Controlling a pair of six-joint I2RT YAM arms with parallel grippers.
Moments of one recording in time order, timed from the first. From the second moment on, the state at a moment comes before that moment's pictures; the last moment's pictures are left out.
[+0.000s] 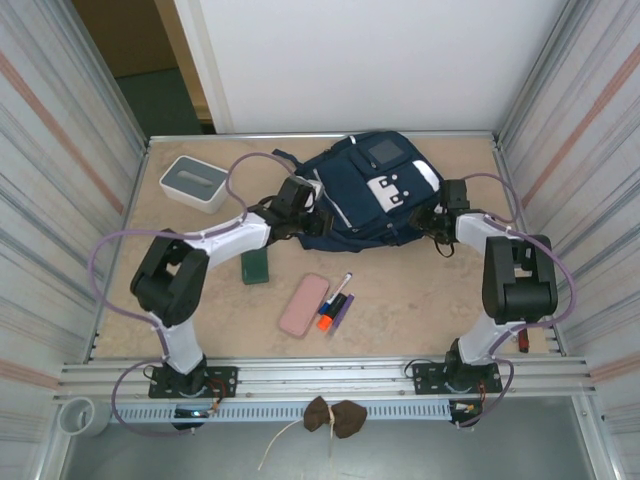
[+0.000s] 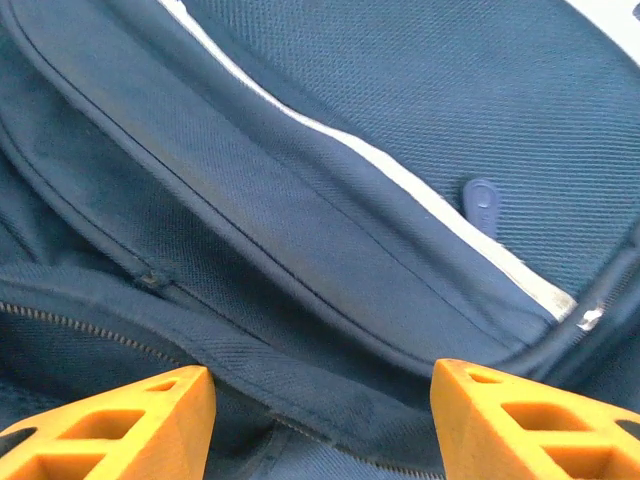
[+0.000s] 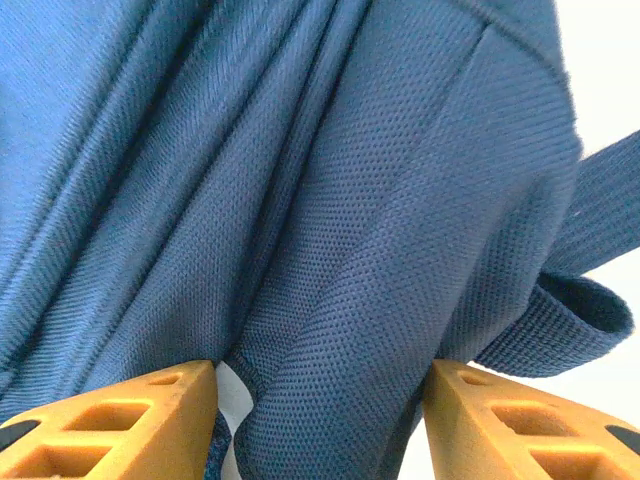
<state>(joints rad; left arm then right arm) -0.62 1.83 1.23 -0.21 0.01 -0.27 0.05 1.68 0.94 -0.25 -0.11 0.54</state>
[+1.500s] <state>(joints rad) -0.86 2.15 1.68 -0.58 -0.32 -0.21 0.17 1.55 0.79 -0.08 -0.34 0.62</state>
